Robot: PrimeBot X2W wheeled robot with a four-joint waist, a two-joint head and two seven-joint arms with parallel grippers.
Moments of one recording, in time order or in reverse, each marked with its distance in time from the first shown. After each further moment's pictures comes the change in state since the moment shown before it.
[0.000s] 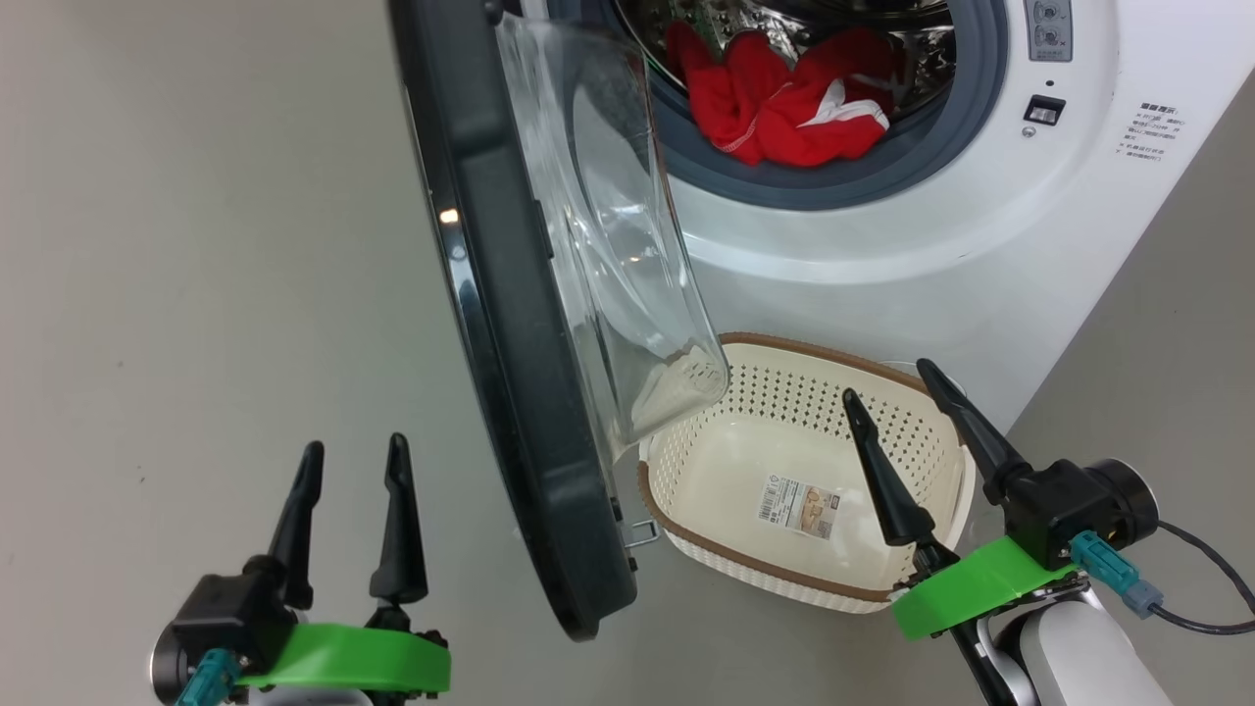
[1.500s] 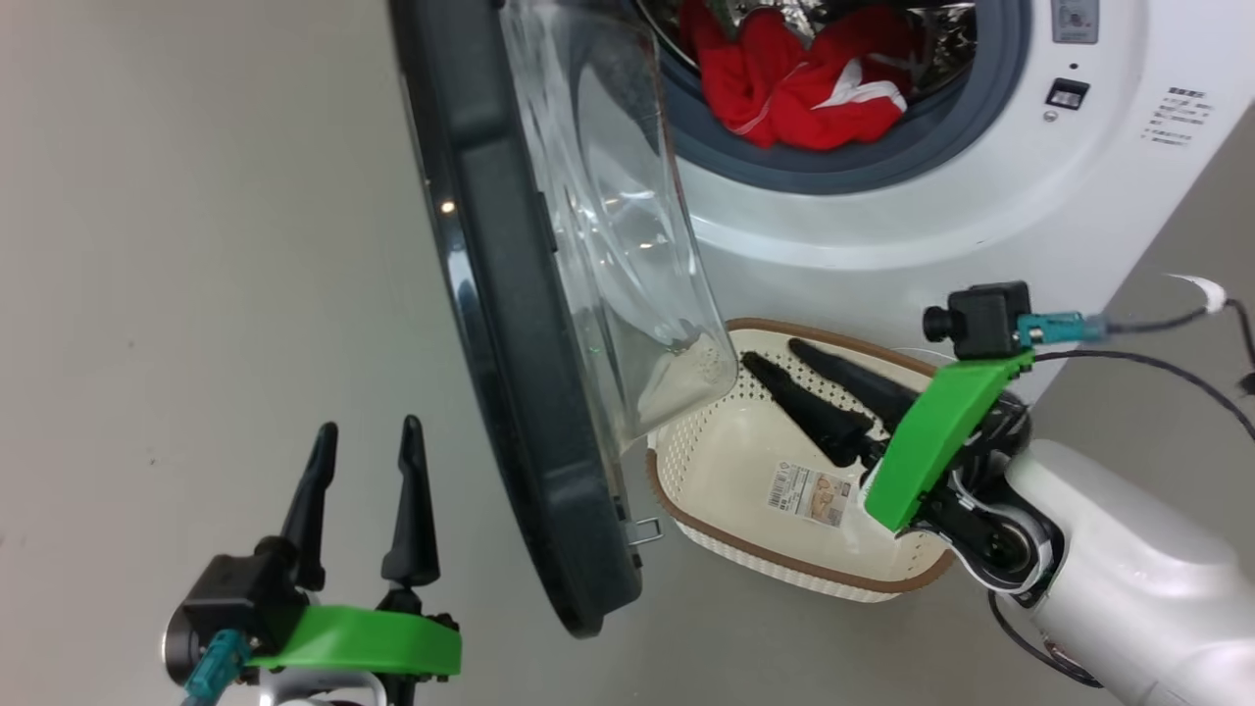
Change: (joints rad) left arm -0.040 0.000 -0.032 0.015 -0.016 0.009 0.000; right arm -0.511 -0.342 0.738 0.172 1.234 0.000 0.273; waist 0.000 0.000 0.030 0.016
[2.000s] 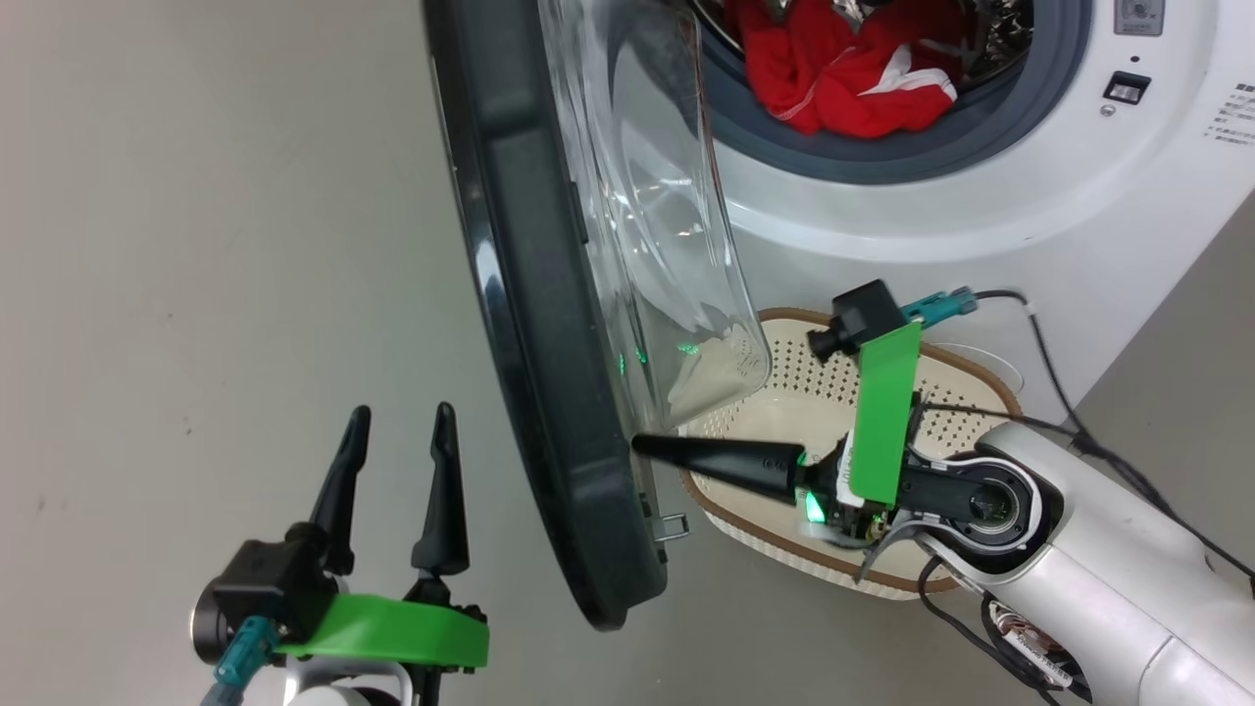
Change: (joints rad) left arm -0.024 0.000 -0.045 -0.008 -0.002 0.002 0.000; right arm 0.002 0.066 -0.068 -0.119 0.650 0.000 0.554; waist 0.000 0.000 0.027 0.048
